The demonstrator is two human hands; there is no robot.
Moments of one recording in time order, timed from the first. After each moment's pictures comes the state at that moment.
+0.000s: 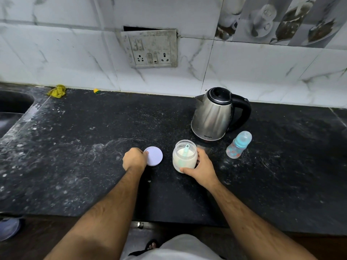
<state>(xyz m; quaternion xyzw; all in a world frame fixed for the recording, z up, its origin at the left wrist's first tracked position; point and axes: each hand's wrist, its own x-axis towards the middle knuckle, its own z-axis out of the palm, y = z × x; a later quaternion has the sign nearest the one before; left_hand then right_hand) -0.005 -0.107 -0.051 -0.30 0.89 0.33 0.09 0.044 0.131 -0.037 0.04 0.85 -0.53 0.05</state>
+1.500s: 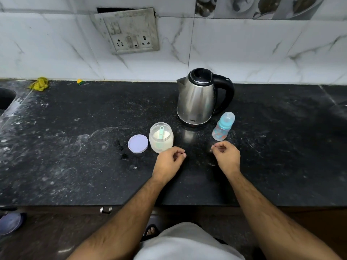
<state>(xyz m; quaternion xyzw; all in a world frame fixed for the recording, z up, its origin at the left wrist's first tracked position) 0.076 0.027 -0.039 0.02 0.86 0.50 0.07 0.064 0.245 -0.048 0.21 0.87 -0.44 -0.08</state>
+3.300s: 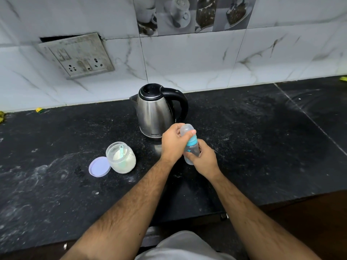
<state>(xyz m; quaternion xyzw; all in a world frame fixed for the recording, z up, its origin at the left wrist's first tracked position) 0.010 0.195 0.020 0.03 0.77 0.64 0.03 0.065 0.310 -0.020 0.11 0.84 -0.53 -0.06</state>
